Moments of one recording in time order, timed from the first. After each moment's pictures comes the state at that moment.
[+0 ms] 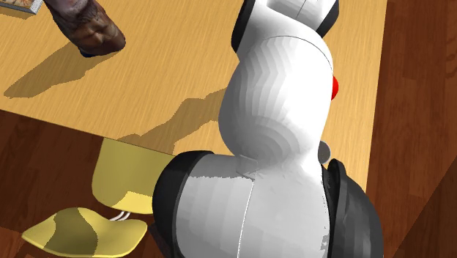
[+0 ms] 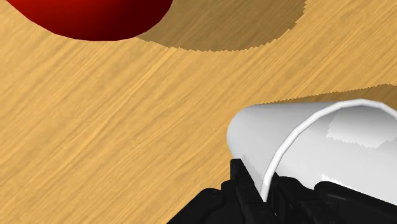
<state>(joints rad) -0.29 0.51 -0.62 -1.71 0.45 1.96 -1.07</state>
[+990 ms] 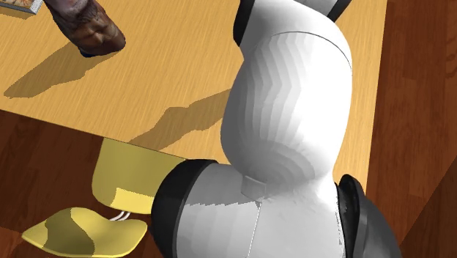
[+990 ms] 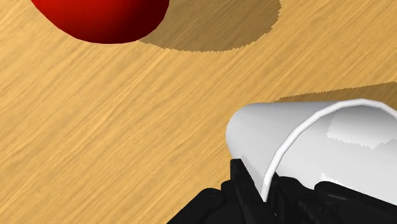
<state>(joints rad) -0.28 0.46 -0.64 -1.64 0.41 1.86 -1.04</state>
